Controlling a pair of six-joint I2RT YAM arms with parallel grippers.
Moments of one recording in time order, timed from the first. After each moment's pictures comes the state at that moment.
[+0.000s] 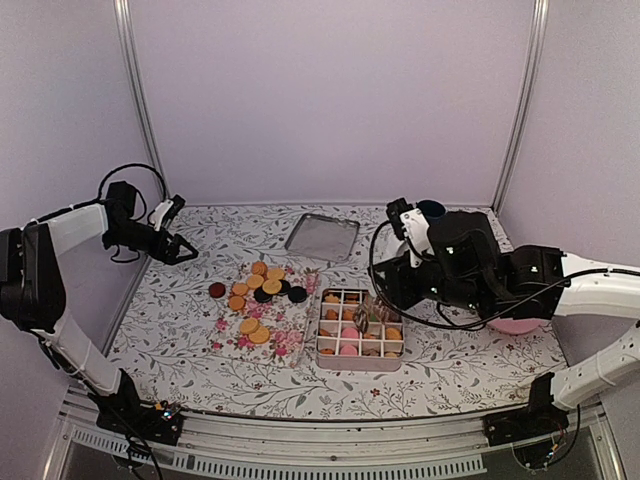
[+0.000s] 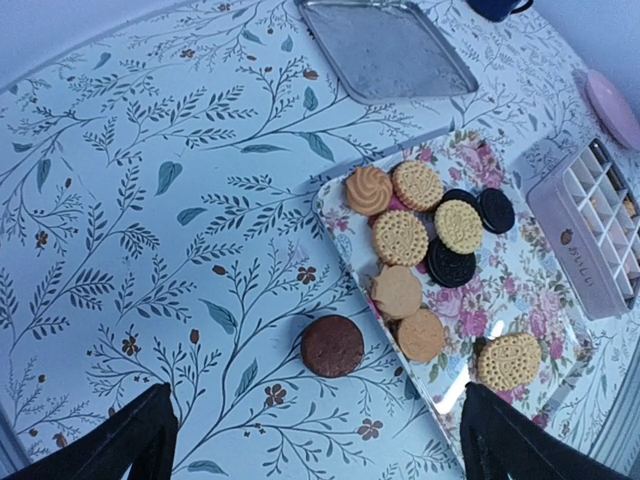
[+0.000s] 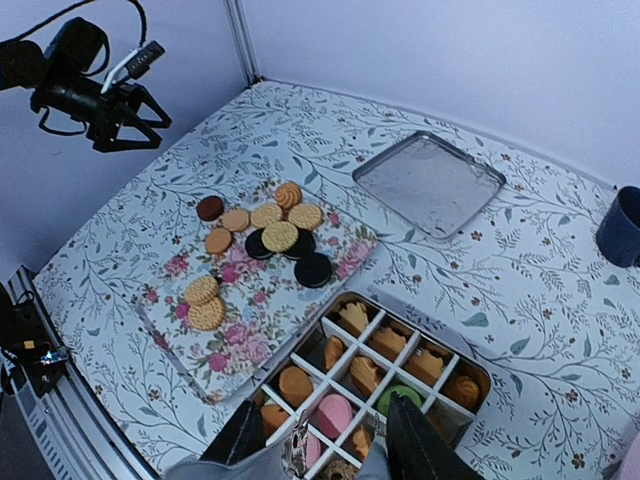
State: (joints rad) left arm 0.13 1.58 1.16 -0.64 0.66 0.51; right arm 1.18 1.19 1.02 -0.38 0.45 0.40
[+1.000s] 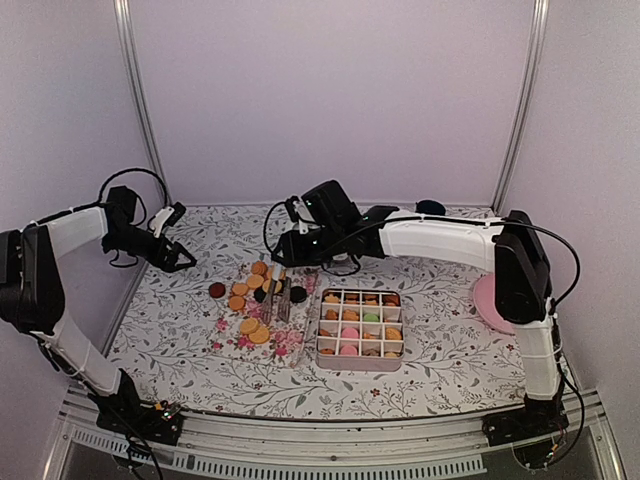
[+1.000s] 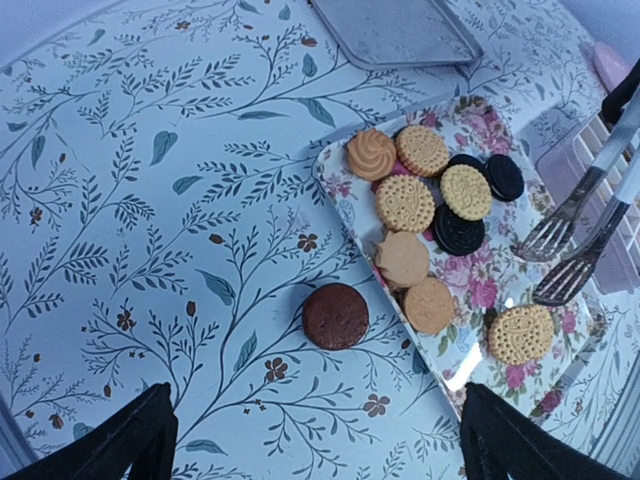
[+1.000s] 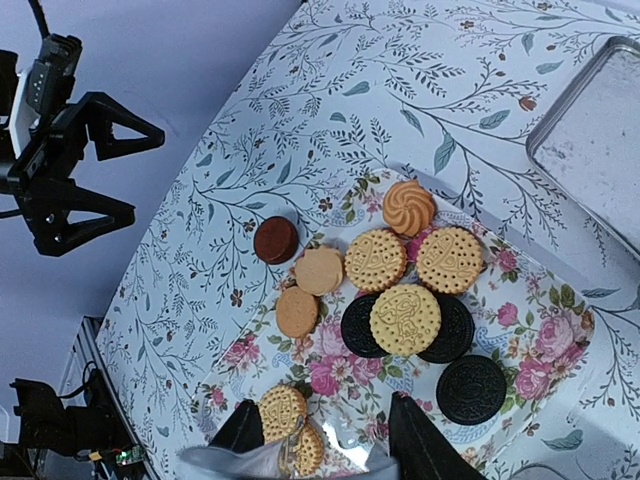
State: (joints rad) left arm 0.13 1.57 1.12 -0.67 0.62 0.57; right arm 0.94 2.17 1.85 -0.30 -0.14 0.54
